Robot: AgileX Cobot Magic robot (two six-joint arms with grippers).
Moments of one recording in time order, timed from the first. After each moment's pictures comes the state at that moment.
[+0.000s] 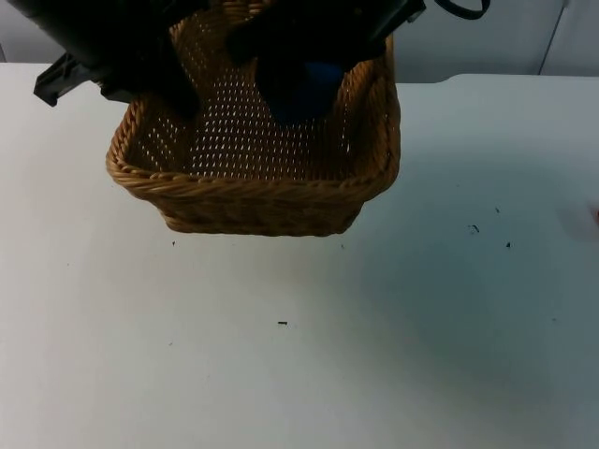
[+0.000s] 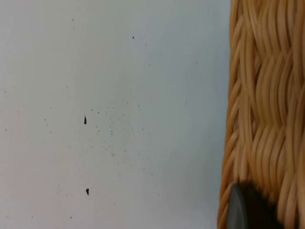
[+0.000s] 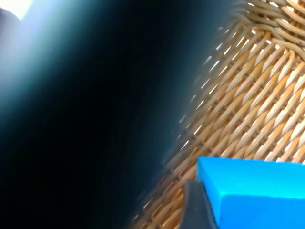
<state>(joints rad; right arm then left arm) 0.64 2.08 -1.66 -0.08 0.58 0.07 -0.16 2.02 -1.48 -0.73 0.86 0.24</state>
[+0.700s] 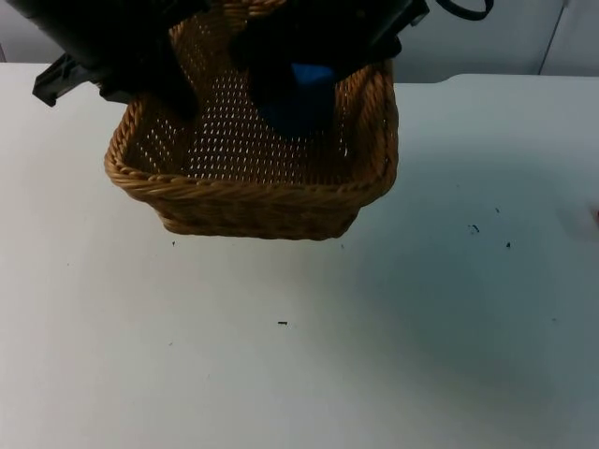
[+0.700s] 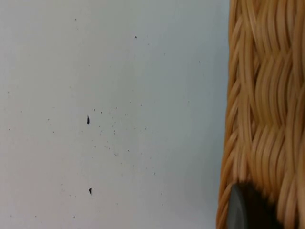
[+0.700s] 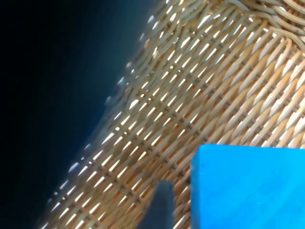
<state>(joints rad) 0.64 2.08 -1.66 -0.08 0.61 0.07 -0.16 2.02 -1.48 -0.72 0.86 0.24</state>
